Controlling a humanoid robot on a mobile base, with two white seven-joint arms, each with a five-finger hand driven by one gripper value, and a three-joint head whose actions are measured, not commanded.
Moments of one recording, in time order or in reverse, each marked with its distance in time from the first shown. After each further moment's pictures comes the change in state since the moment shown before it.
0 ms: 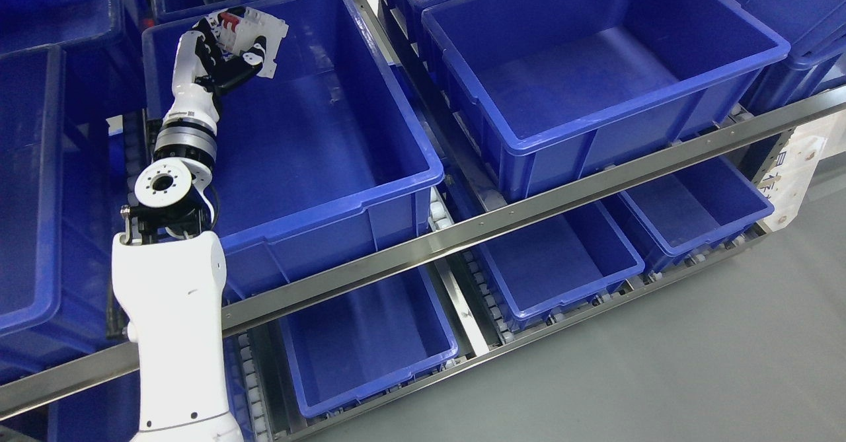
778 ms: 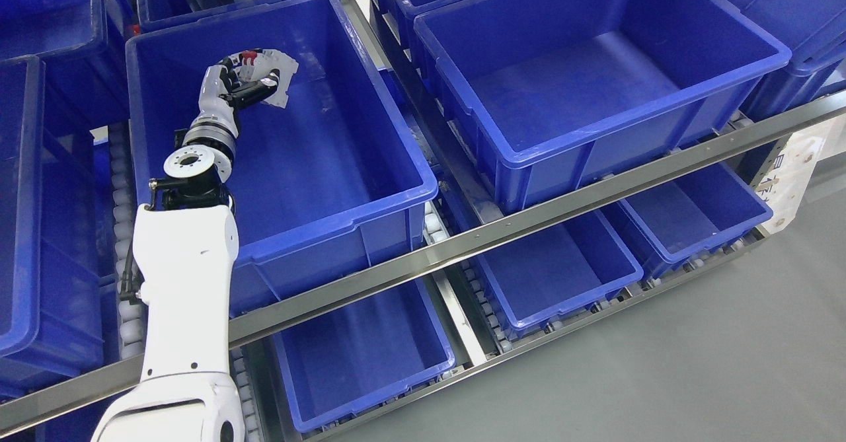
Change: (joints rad) left arm -0.130 0.008 0.002 0.338 -0.003 0.048 0.078; right arm 0.000 0.000 0.000 0.000 0.000 0.000 -0.006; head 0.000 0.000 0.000
